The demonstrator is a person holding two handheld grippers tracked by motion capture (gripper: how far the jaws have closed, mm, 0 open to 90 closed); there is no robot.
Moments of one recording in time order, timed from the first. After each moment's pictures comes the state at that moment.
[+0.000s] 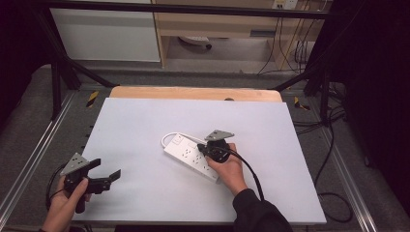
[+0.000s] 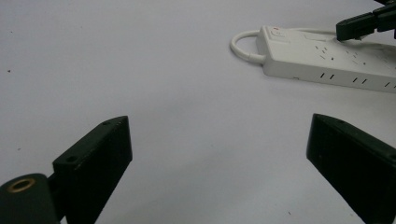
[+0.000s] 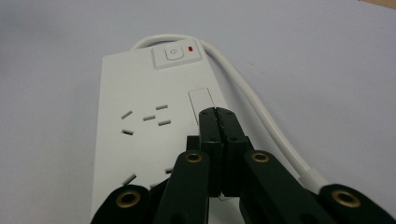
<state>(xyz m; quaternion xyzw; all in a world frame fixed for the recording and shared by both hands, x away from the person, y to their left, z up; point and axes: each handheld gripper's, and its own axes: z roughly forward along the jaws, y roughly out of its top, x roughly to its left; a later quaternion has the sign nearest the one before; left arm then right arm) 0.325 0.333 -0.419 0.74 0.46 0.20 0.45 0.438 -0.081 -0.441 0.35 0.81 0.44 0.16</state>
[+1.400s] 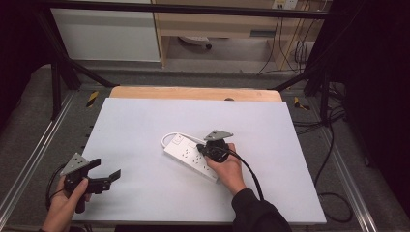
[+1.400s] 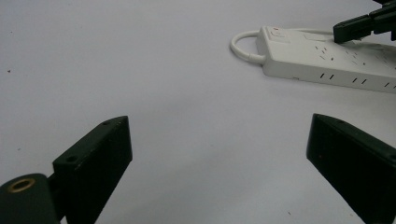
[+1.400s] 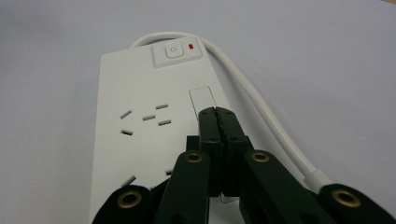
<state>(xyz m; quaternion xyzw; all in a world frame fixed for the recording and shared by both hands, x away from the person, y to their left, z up) 0.325 0.333 -0.419 0.74 0.46 0.20 0.45 0.439 -0.078 -0.443 0.36 0.81 0.44 0.15</state>
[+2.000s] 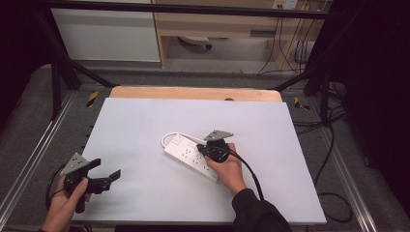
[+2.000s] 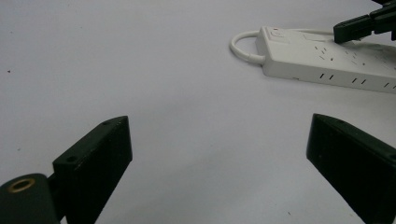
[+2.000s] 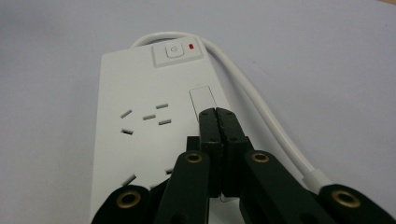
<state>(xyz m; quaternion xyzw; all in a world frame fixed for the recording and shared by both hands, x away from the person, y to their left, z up) 0.325 0.334 -0.419 0.74 0.46 0.20 0.46 0.439 -0.079 -0.442 0.35 0.81 0.44 0.16</state>
